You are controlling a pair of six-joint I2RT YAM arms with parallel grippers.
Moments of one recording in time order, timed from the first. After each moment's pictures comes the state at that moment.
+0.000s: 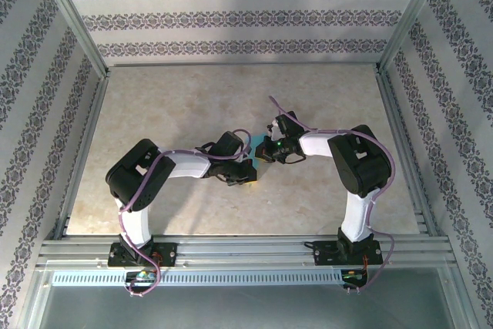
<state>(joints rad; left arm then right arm) -0.68 1.87 0.91 0.00 0.55 -0.85 0.42 1.91 0.97 -0.10 -0.62 0.73</state>
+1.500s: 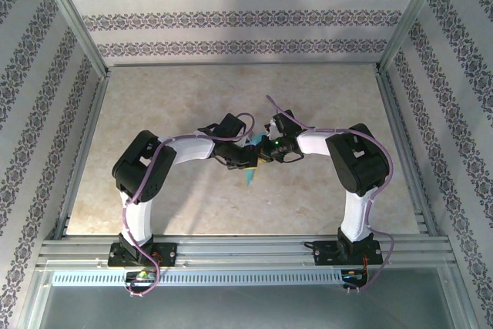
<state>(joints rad) -0.60 1.96 1.17 -0.28 0.57 -0.65 0.44 1.93 1.00 -0.12 -0.62 0.73</state>
